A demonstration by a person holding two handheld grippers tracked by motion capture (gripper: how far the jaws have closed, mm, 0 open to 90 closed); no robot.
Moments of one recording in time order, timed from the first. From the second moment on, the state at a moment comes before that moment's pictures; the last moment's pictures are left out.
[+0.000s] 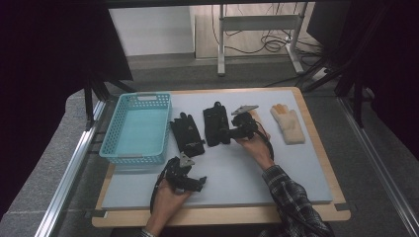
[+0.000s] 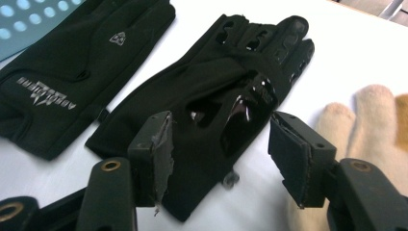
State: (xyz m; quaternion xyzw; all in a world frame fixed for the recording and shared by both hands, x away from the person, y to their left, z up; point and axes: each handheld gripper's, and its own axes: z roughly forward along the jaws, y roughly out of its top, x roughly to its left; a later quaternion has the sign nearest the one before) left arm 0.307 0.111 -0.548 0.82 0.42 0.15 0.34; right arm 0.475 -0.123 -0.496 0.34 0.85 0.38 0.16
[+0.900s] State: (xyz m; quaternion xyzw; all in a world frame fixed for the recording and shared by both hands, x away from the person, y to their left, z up) left arm 0.307 0.111 -0.548 0.82 0.42 0.15 0.34; right arm 0.517 -0.071 -0.525 0.36 0.86 0.32 0.17
